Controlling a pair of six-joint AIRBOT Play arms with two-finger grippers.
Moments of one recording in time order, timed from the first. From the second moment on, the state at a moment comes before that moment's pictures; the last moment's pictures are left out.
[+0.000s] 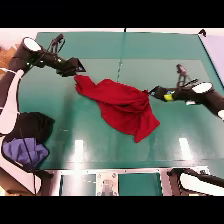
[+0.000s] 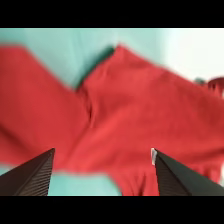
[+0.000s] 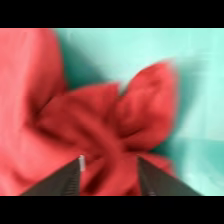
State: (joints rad) left arm -0.02 -1.82 1.81 0.86 -1.29 -1.36; right arm -0.12 -1.30 0.91 -0.77 0.81 1.17
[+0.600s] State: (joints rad) left arm -0.28 -1.77 1.48 0.90 -1.52 -1.53; right arm -0.35 -1.42 1.00 -0.79 0.95 1.17
